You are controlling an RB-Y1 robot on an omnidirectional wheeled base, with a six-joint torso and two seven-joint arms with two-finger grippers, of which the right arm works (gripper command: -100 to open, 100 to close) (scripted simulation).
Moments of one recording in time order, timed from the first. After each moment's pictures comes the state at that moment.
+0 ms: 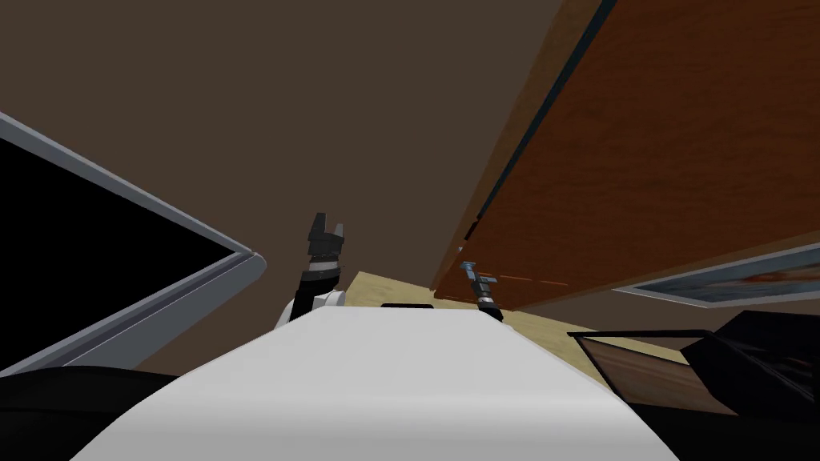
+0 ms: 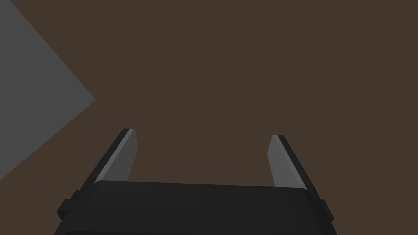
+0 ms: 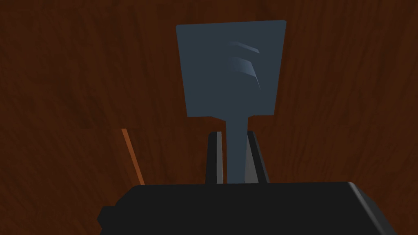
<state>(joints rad) 0.15 -0.27 -0.25 -0.77 0.16 -0.92 -0.39</state>
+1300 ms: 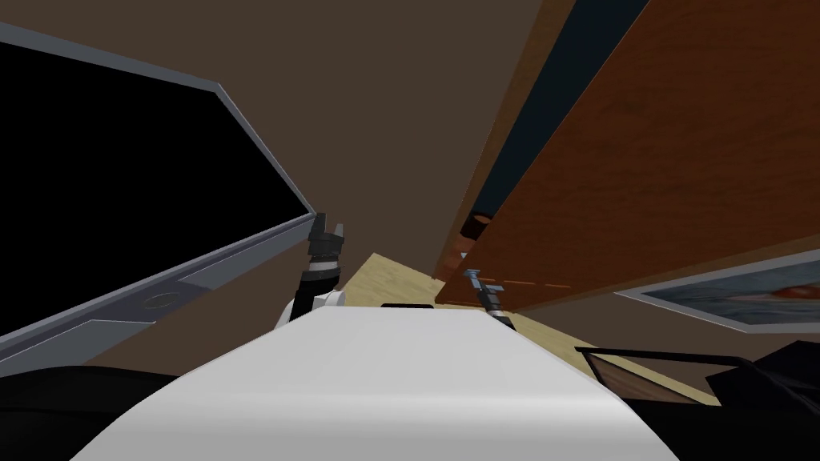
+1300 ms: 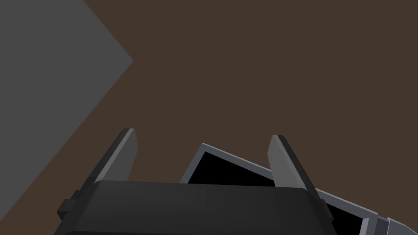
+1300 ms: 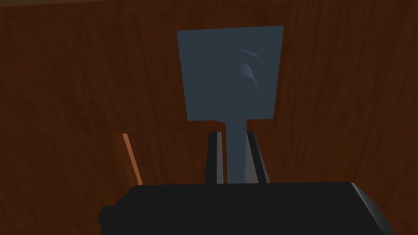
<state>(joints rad) 0.22 -0.35 -0.23 -0.70 0.21 -1.09 -0.49</state>
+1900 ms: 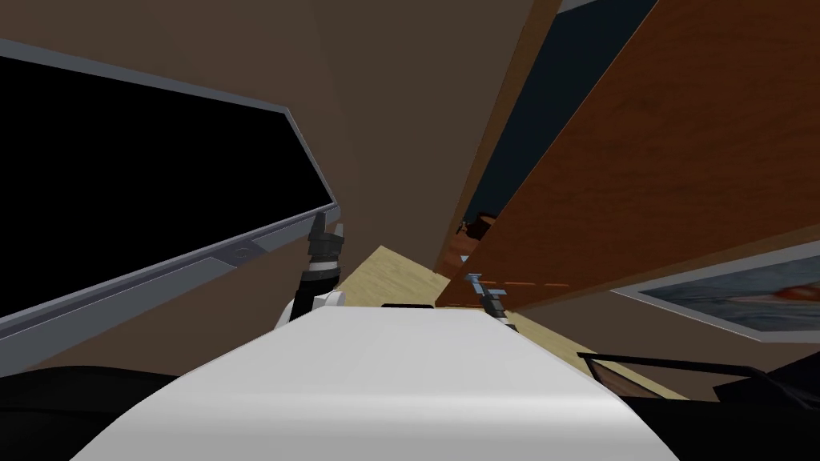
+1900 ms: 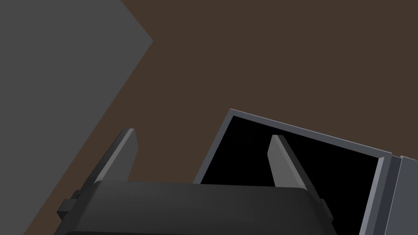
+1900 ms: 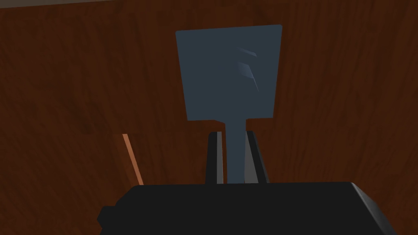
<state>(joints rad) 0.25 -0.37 -0.22 -0.67 0.24 -1.16 -0.52</state>
